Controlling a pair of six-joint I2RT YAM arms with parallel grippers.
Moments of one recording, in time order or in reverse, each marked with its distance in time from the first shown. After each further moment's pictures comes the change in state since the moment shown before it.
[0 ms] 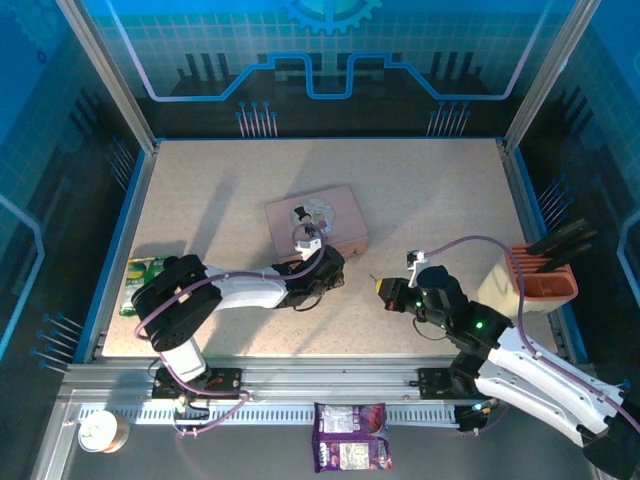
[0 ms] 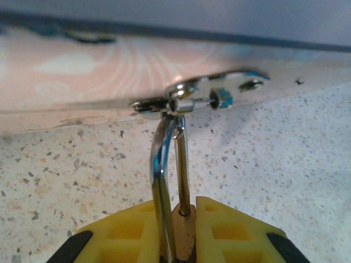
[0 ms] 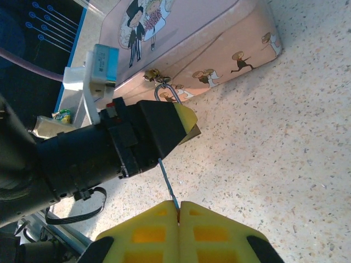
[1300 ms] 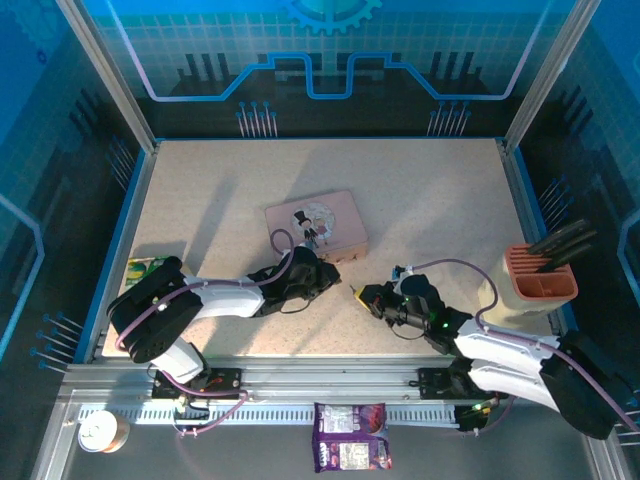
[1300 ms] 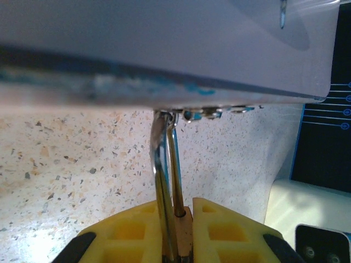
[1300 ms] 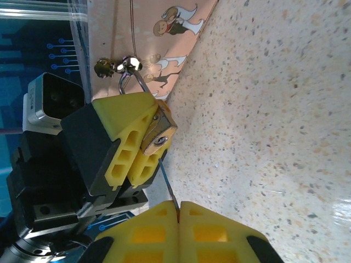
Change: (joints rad) left arm 0.080 -0.119 -0.220 0.323 0.280 -0.231; right arm -0.019 0.390 -0.259 0.729 -0.197 0.563
